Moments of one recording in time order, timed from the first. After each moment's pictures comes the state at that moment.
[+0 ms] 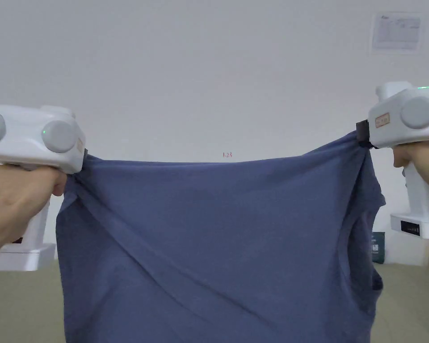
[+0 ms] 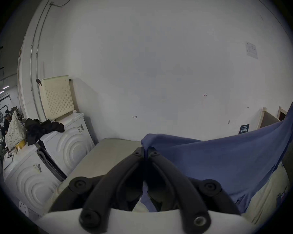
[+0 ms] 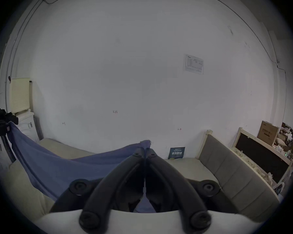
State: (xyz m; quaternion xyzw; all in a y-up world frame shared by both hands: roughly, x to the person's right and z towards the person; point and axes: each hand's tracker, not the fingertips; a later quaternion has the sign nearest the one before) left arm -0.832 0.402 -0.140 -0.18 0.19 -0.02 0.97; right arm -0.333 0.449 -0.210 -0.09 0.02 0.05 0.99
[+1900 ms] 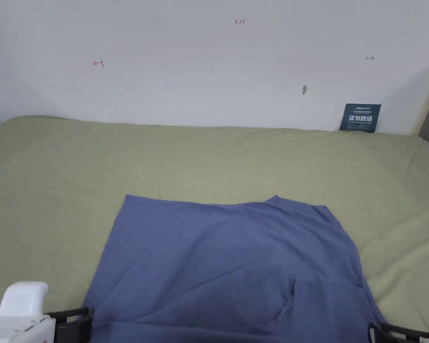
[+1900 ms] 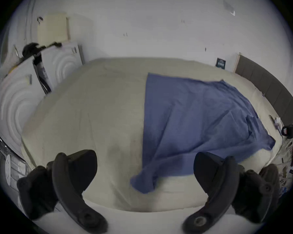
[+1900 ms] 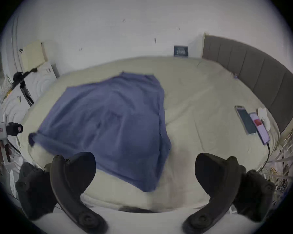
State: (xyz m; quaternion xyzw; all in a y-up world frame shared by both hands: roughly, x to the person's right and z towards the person) left arm -0.801 0.071 0.272 -0.34 0.11 0.02 0.93; right arm -0.249 0.060 0.217 -0.34 0.07 -0.02 0.94
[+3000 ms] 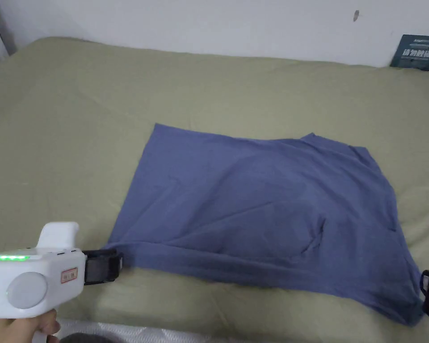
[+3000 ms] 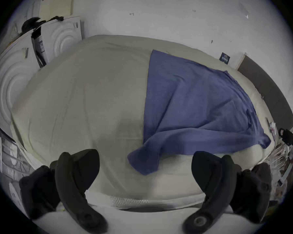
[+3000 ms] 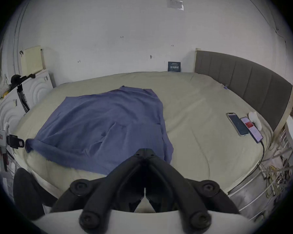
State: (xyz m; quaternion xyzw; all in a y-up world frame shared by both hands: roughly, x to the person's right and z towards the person) left arm -0.828 0.024 0.273 -0.44 0.08 0.09 0.89; right arm -0.278 0.045 0.249 -0.29 0.03 -0.01 0.96
